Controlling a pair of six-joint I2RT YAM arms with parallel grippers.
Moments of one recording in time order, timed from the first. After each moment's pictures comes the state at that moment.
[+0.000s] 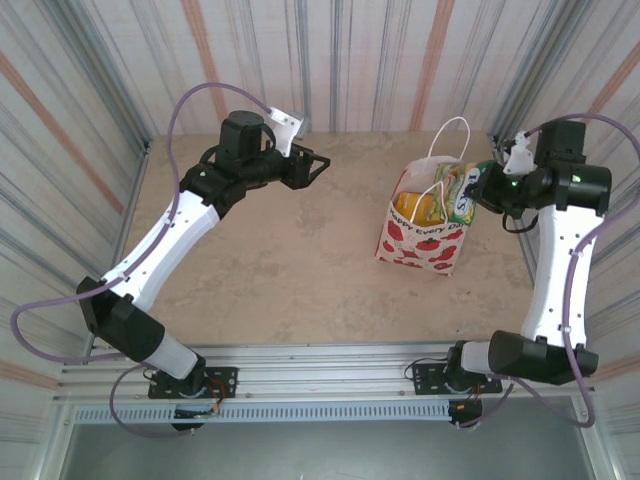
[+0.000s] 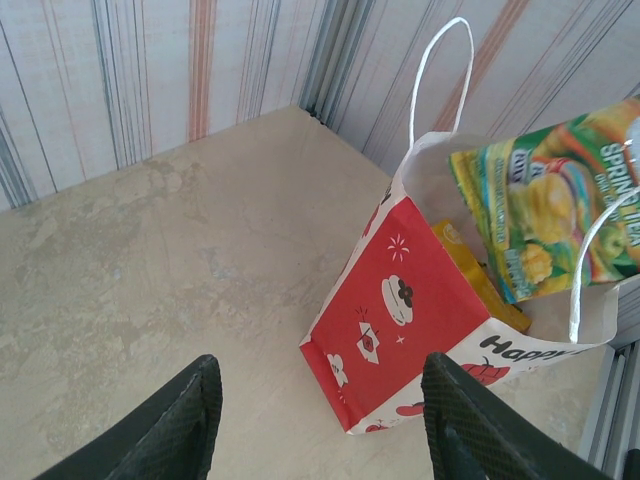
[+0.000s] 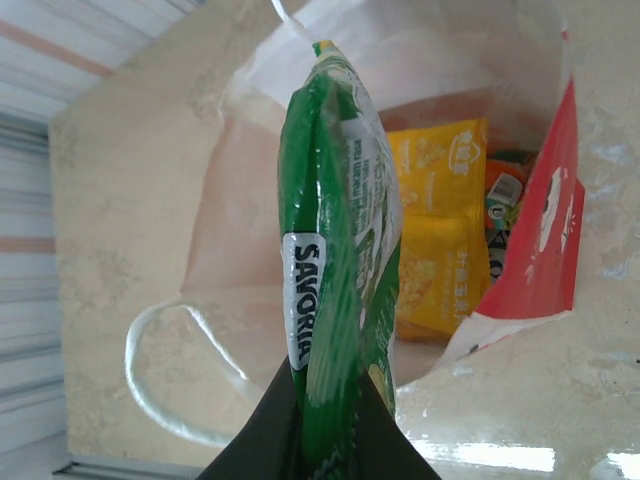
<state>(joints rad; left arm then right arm) -0.54 1.53 1.61 -0.48 0.40 -0.11 -0.19 1.34 1.80 -1.45 -0.46 0.26</state>
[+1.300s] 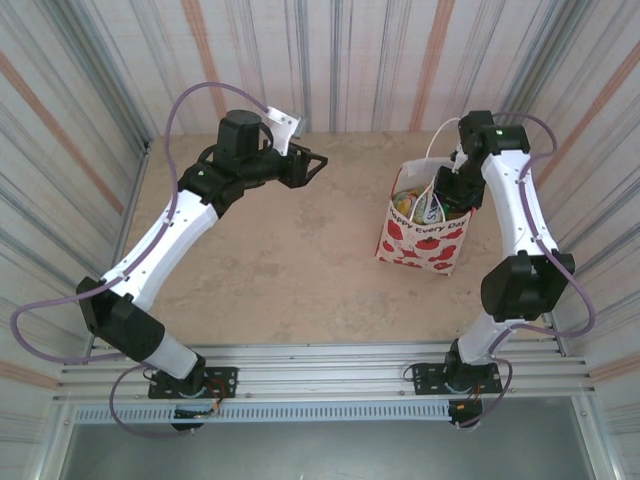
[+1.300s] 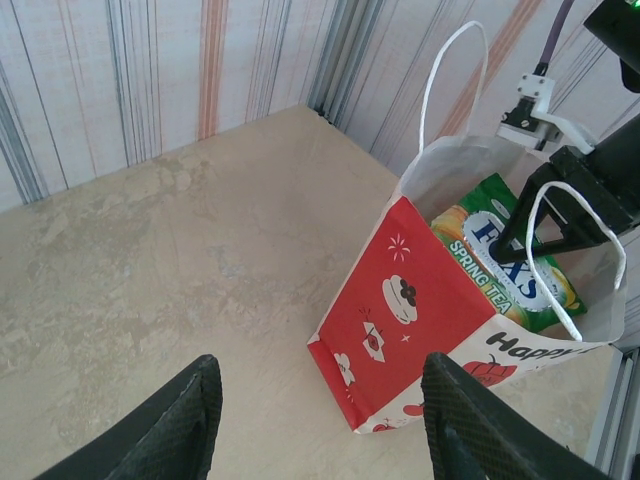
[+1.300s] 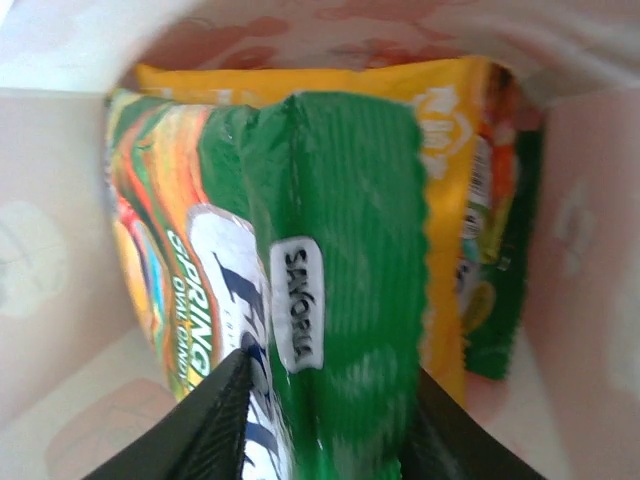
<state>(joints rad) -0.52 1.53 1.61 -0.48 0.40 -0.11 0.04 1.70 1.85 -1.52 -0.12 0.35</state>
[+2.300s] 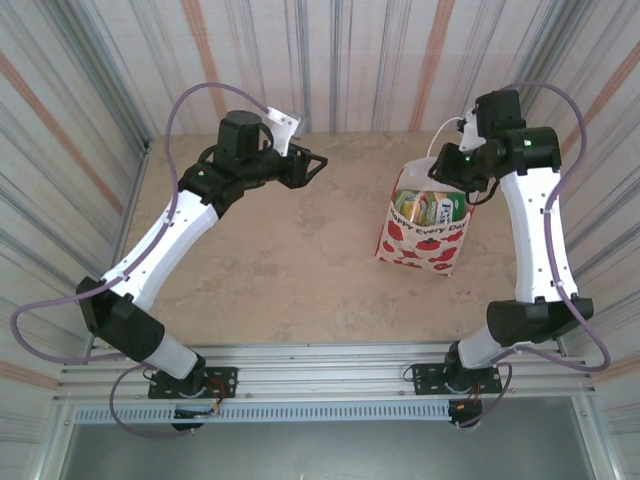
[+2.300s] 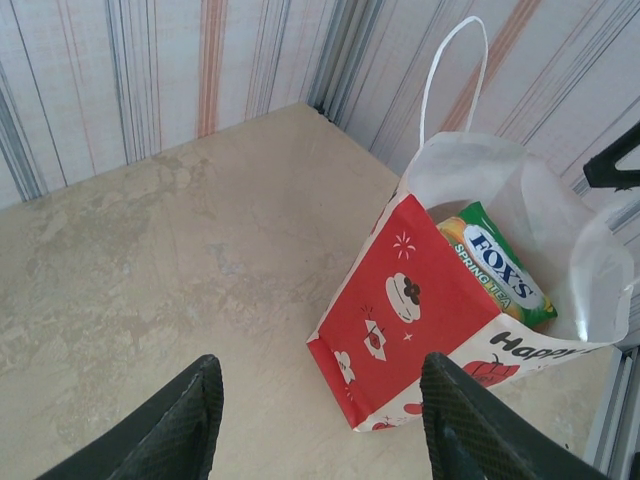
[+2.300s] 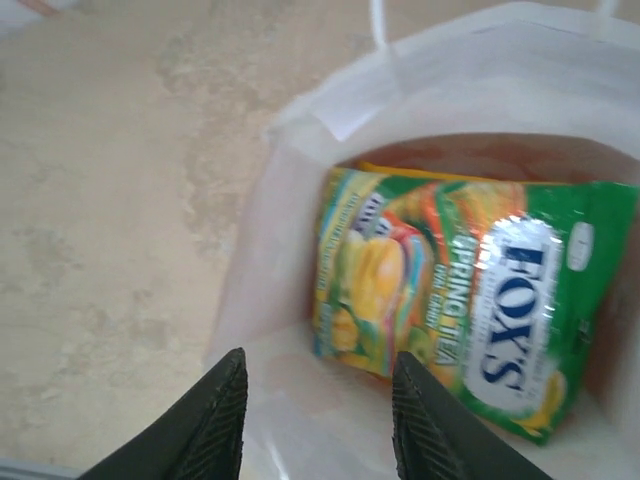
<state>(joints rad) -0.52 1.53 1.60 -0.48 0.40 -0.11 0.11 1.55 1.99 -1.42 -0.23 0.36</state>
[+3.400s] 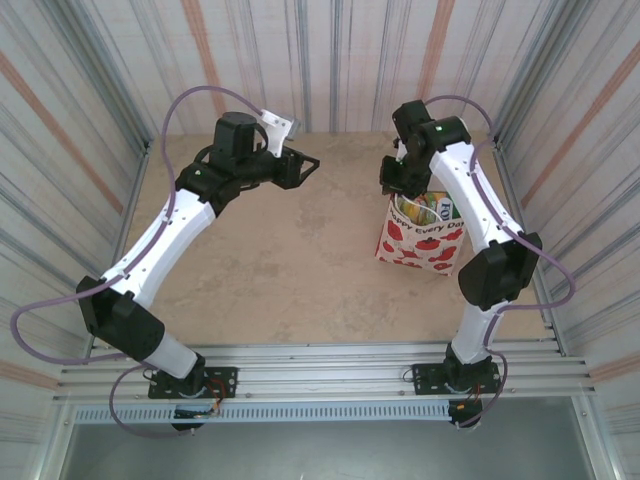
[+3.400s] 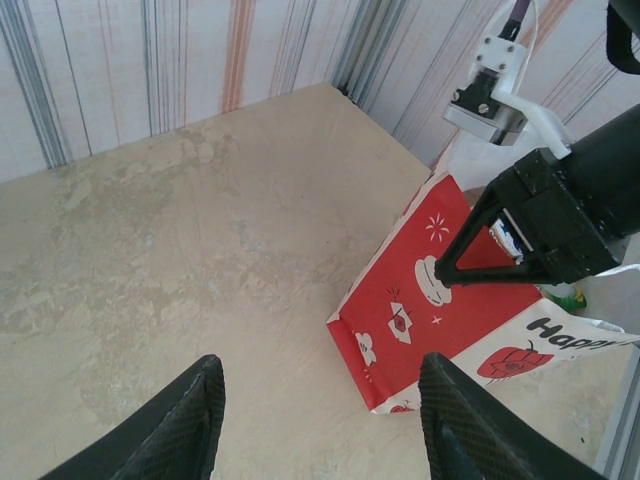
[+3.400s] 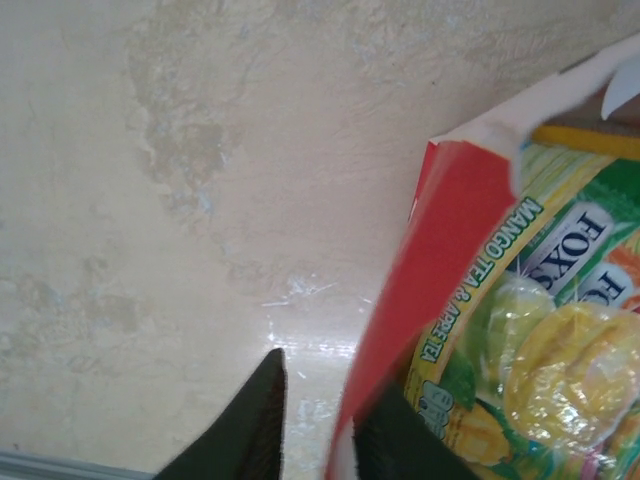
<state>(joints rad) -0.48 1.53 1.58 -0.51 0.40 -0.11 0.35 1.84 1.99 -1.38 -0.13 0.50</state>
